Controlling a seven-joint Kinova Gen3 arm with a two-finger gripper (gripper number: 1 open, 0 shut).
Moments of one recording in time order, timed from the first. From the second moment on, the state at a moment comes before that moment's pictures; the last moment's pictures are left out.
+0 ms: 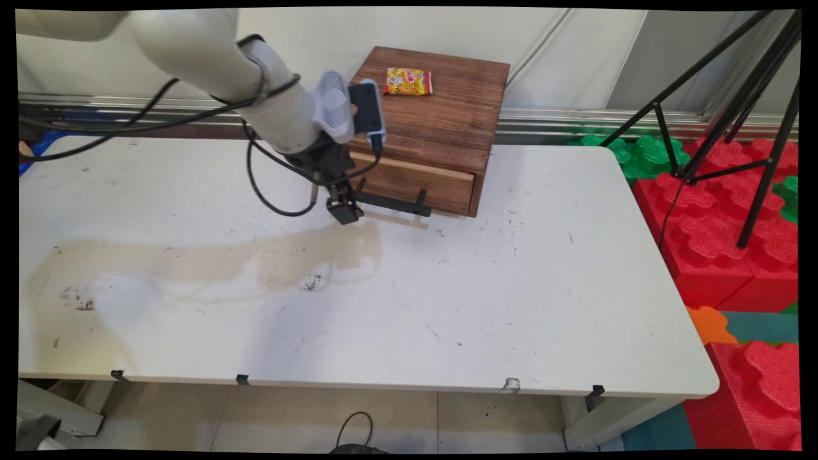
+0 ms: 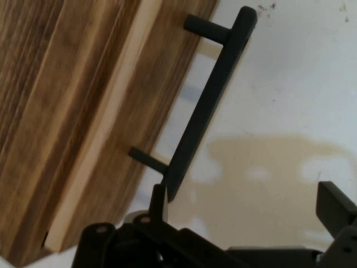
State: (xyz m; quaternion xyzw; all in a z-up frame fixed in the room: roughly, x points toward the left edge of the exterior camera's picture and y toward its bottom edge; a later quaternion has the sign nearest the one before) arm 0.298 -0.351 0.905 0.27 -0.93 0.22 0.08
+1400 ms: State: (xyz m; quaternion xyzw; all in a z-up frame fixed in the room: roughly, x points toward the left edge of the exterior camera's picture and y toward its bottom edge) arm 0.270 -0.430 0.811 0.20 -0.96 0.17 0.09
